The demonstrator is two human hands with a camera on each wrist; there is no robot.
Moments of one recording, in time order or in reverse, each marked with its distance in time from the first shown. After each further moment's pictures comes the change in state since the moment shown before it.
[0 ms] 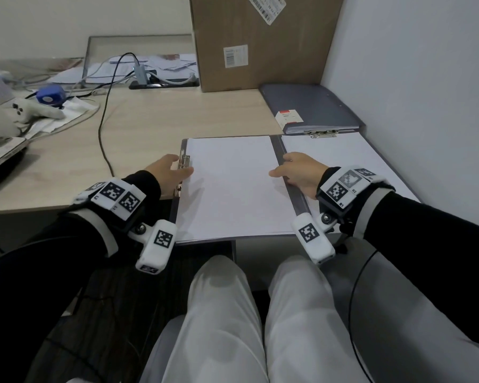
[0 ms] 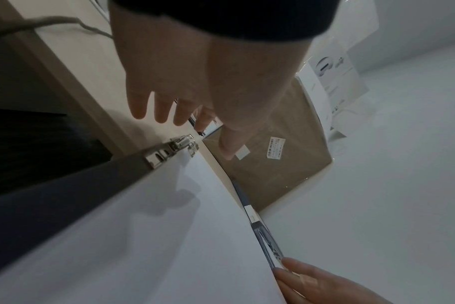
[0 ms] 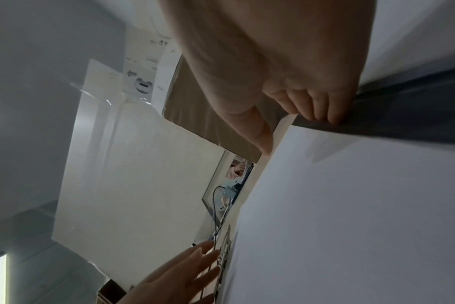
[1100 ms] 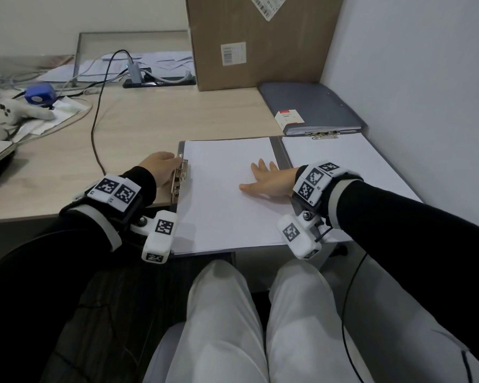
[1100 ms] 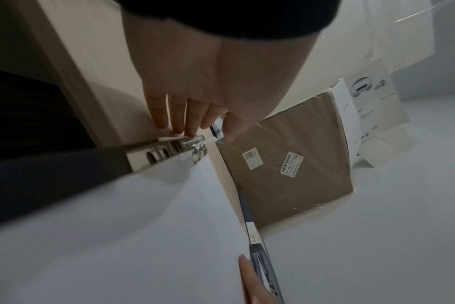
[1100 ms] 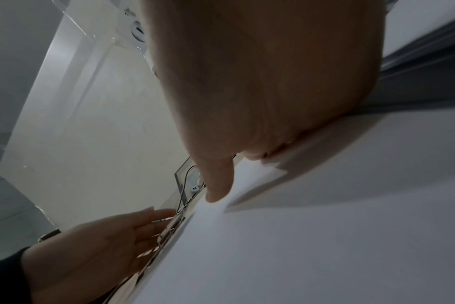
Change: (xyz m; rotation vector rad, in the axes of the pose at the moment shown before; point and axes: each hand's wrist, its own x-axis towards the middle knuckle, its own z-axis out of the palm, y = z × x) left_hand 0.043 -0.008 -0.001 -0.419 0.050 -0.001; right_hand 0.026 -0.012 0.031 -1.024 -0.332 -0.013
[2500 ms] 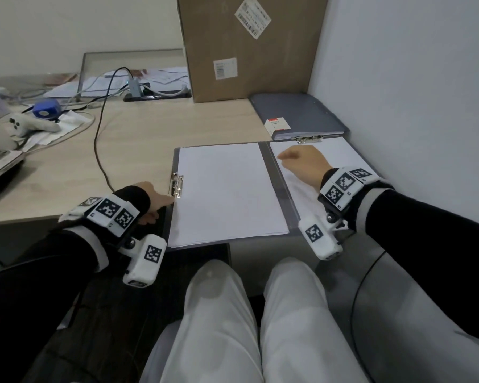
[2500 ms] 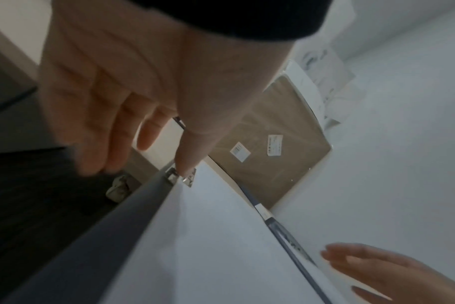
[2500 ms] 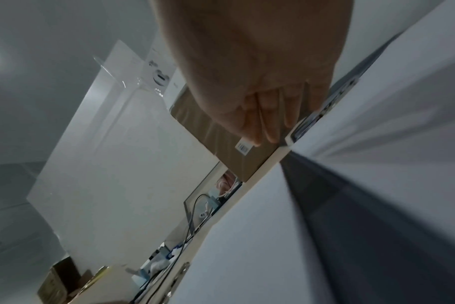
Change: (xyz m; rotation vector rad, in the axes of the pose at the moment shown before) left_hand -0.053 -0.006 -0.003 0.634 -0.091 -0.282; right_hand -0.044 0.060 -0.009 0.605 0.676 -0.082
